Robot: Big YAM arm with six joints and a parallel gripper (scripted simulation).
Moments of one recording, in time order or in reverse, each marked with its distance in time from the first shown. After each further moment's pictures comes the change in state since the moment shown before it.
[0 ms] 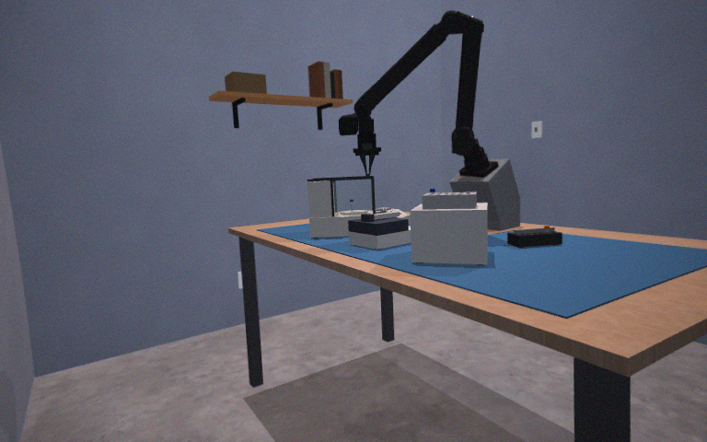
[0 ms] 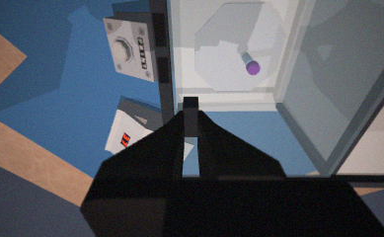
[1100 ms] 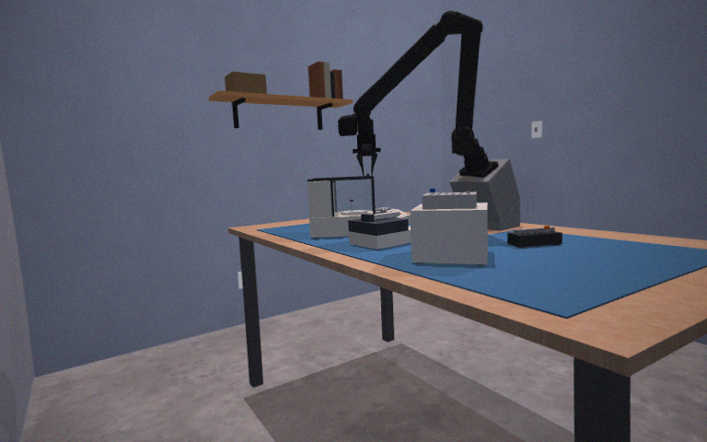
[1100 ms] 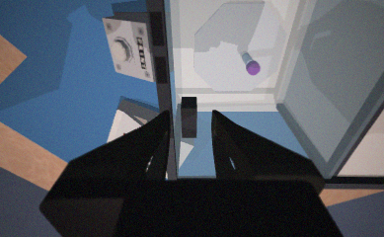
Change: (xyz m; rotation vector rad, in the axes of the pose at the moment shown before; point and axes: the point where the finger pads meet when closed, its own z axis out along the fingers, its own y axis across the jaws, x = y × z) arm 0.001 -0.001 0.002 -0.005 -0.002 0.002
